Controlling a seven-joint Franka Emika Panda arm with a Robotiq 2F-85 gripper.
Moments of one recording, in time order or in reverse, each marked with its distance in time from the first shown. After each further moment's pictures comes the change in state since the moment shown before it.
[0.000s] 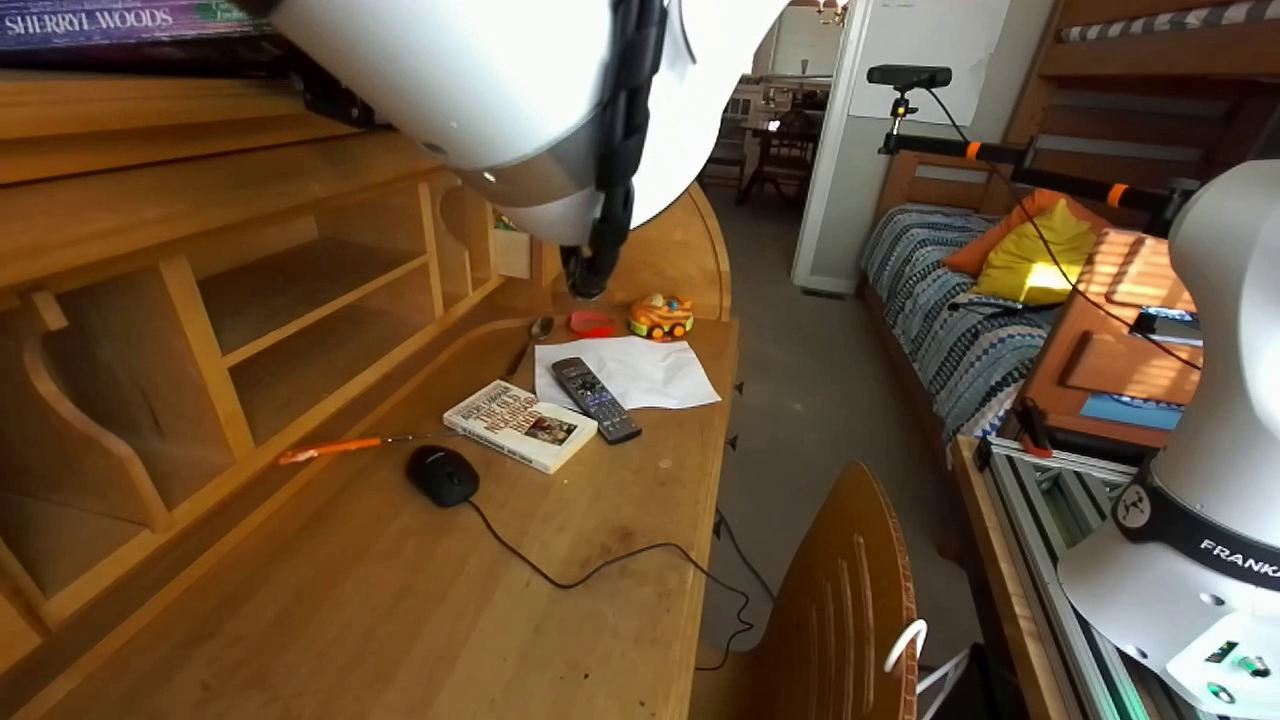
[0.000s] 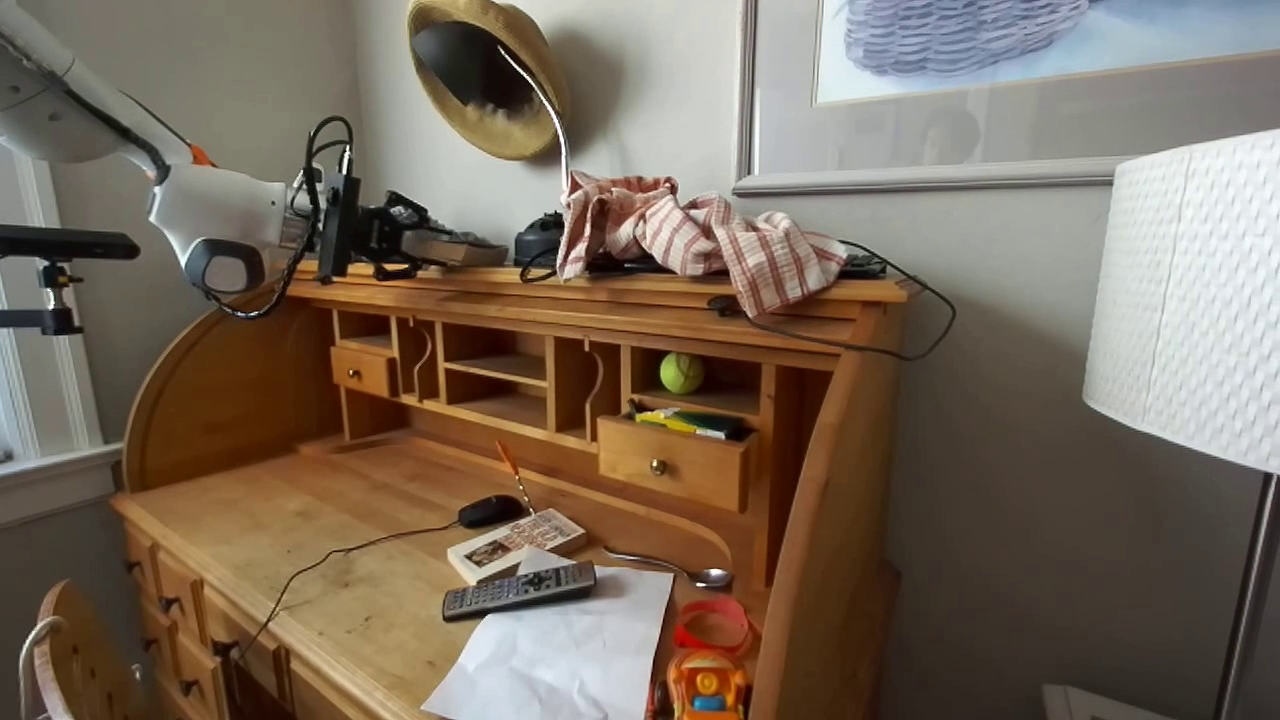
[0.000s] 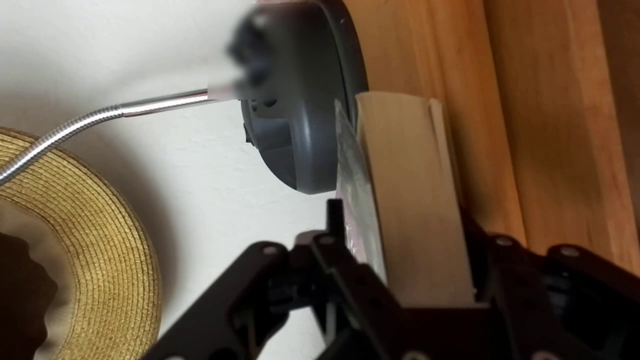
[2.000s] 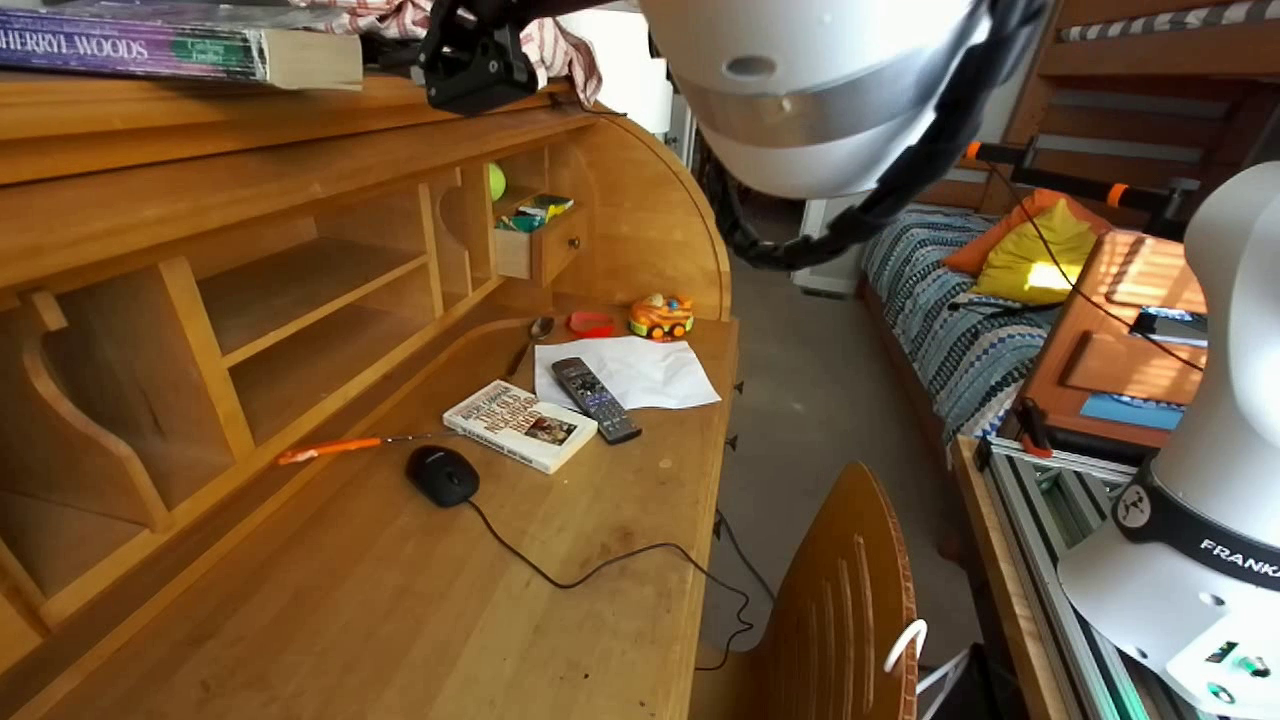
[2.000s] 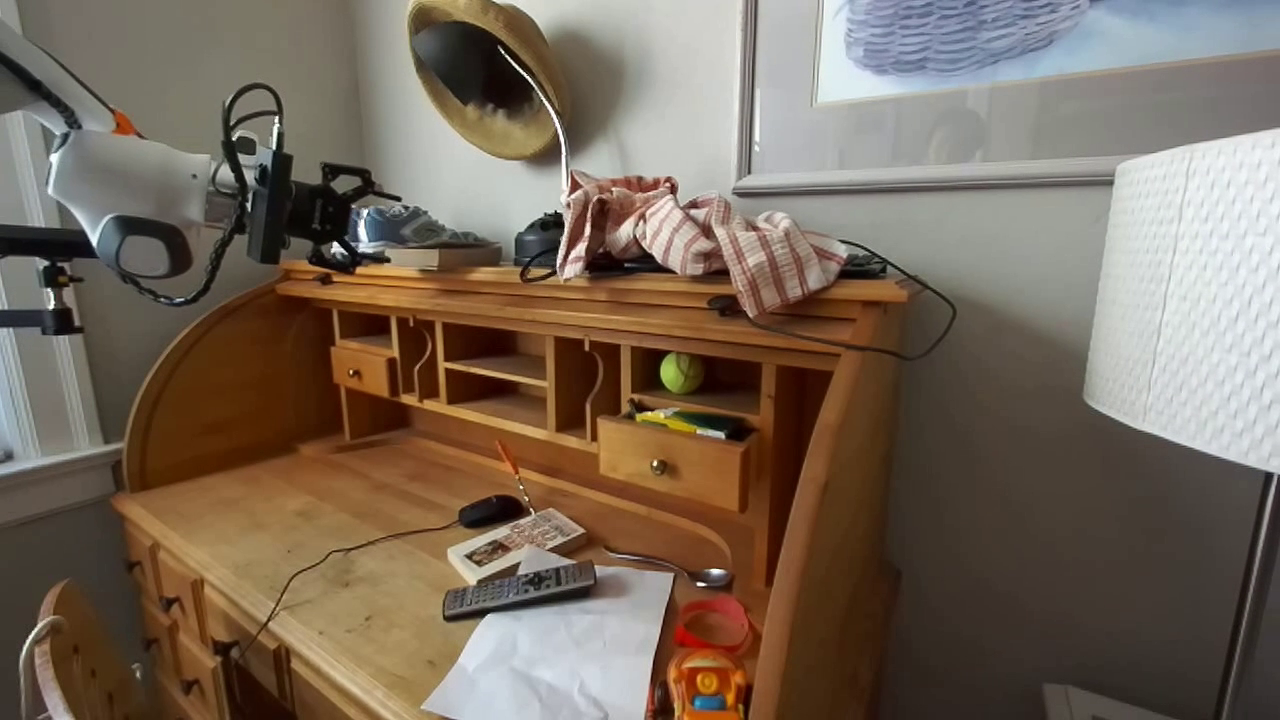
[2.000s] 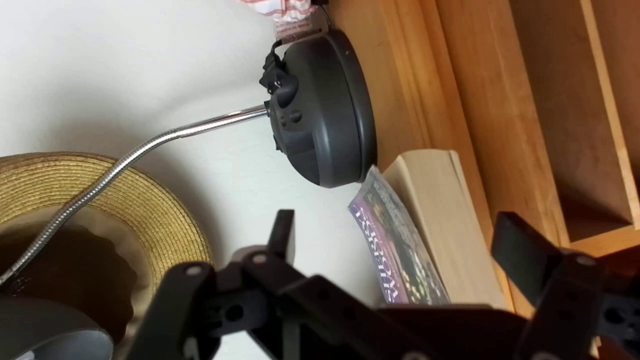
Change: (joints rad) arm -0.239 -0.228 0.323 -0.268 -0.010 0.100 0.078
